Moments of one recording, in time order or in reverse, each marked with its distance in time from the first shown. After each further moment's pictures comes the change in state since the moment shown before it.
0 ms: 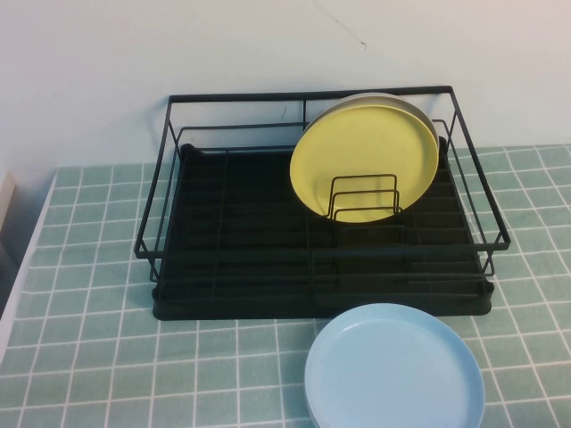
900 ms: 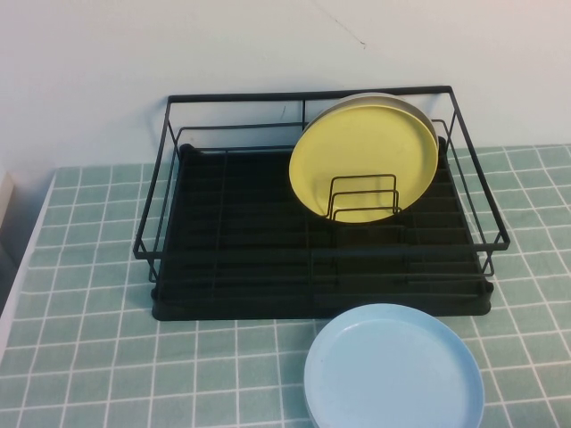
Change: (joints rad) right arm 0.000 0.000 0.000 0.000 0.000 0.000; left arm 0.000 -0.002 -0.103 -0.034 -0.608 -0.404
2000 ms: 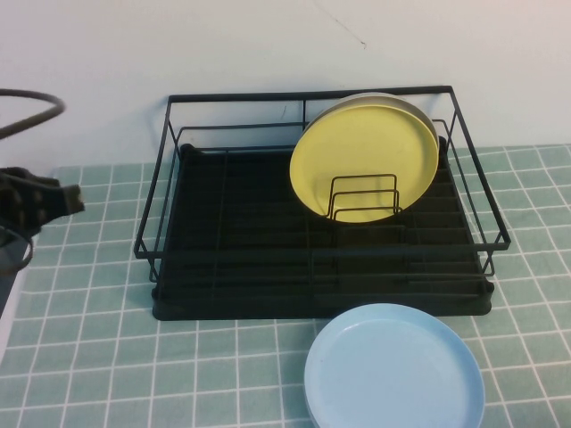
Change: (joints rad) right arm 0.000 0.000 0.000 0.000 0.000 0.000; left arm 0.000 1.119 -0.766 -0.123 0.949 0.410
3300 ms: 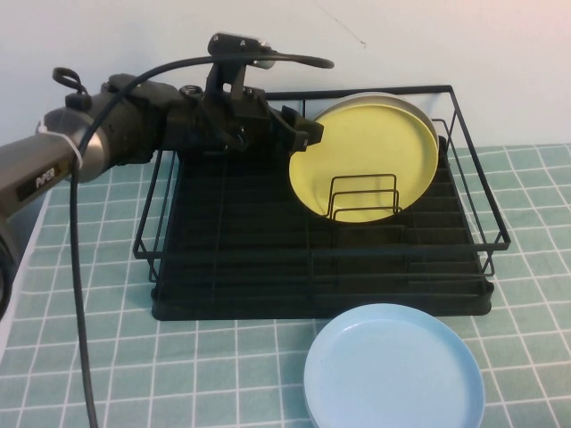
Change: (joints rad) right arm 0.000 0.000 0.000 0.000 0.000 0.000; left arm -0.236 0.980 -0.844 -0.851 0.265 1.025
